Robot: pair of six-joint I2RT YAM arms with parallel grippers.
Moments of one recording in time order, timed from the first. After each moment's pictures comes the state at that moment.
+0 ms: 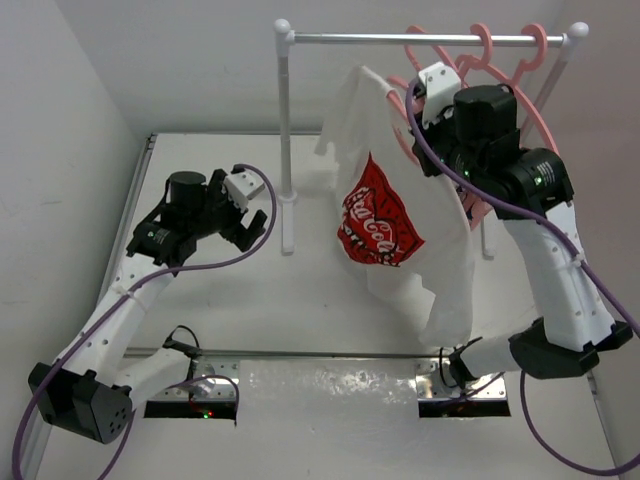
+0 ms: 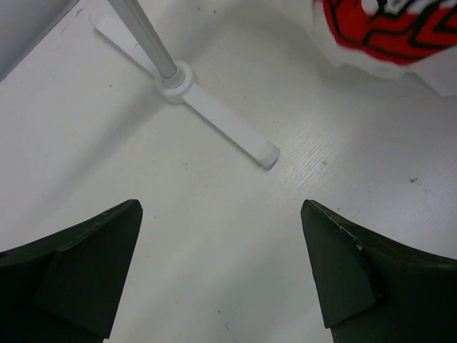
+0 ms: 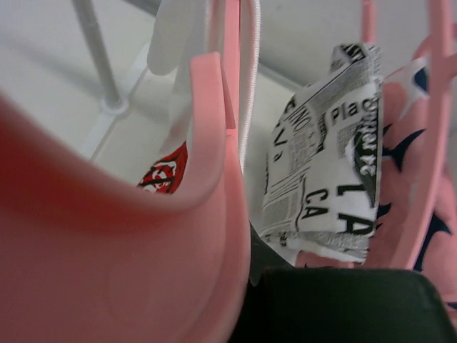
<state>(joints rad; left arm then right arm) -0.27 1.04 1.03 -0.55 0.35 0.42 0.50 1.39 1.96 -1.04 0.17 -0.14</state>
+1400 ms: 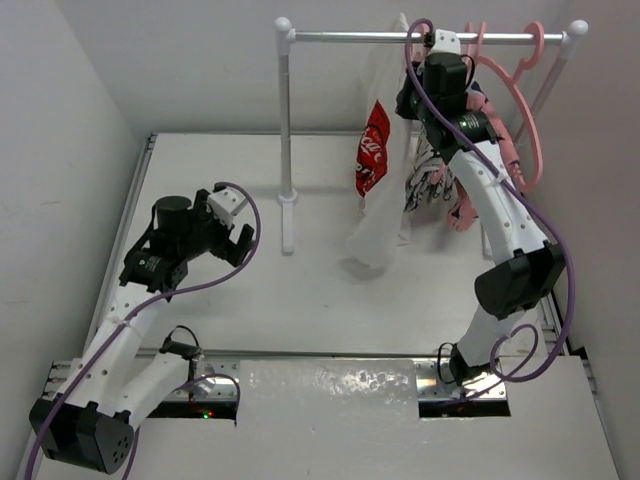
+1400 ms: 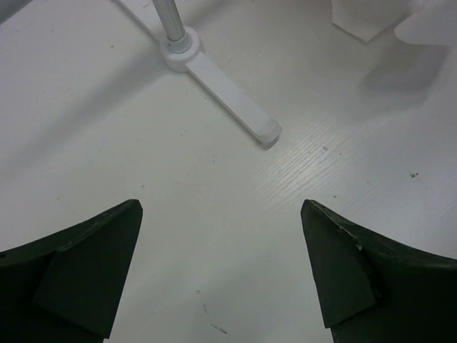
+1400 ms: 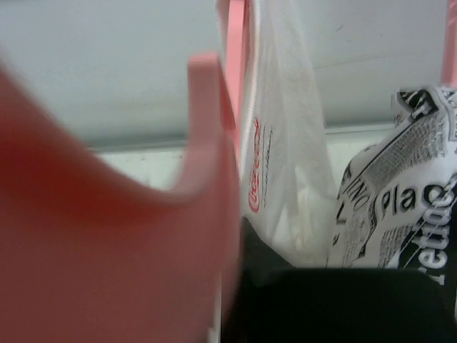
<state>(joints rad) -0.19 0.86 0.83 -0.49 0.35 0.34 0.29 1.78 1.97 -0.50 0.23 0.26</state>
